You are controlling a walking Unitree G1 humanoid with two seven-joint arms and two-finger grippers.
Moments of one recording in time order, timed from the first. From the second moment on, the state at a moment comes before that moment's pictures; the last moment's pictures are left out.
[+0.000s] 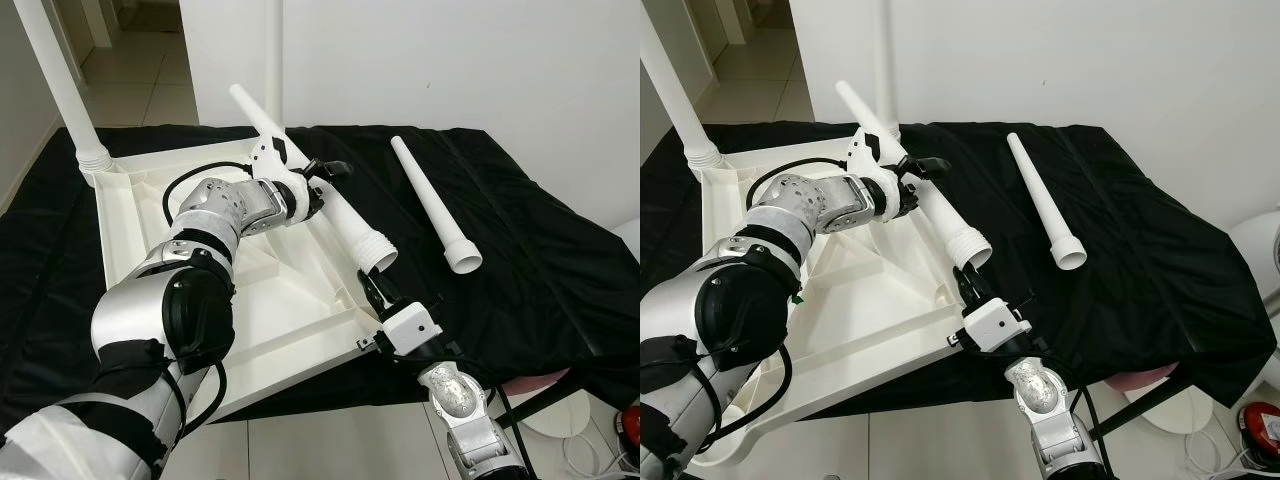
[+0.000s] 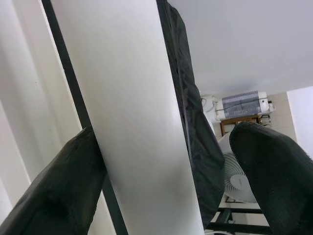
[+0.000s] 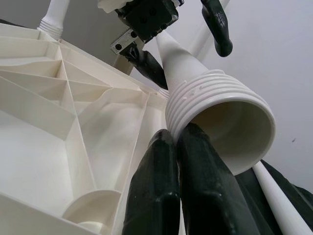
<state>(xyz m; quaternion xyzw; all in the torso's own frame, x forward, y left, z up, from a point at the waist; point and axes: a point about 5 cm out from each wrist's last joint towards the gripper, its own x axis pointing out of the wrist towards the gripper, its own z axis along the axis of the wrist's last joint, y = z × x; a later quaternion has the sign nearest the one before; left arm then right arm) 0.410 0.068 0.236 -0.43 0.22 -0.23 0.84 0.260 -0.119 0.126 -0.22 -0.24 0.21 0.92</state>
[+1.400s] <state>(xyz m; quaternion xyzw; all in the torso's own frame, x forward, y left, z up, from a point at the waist) 0.421 0.093 0.248 -0.45 0.17 -0.16 0.86 0.245 -0.126 0.116 -0.18 -0.24 0.19 0.93</state>
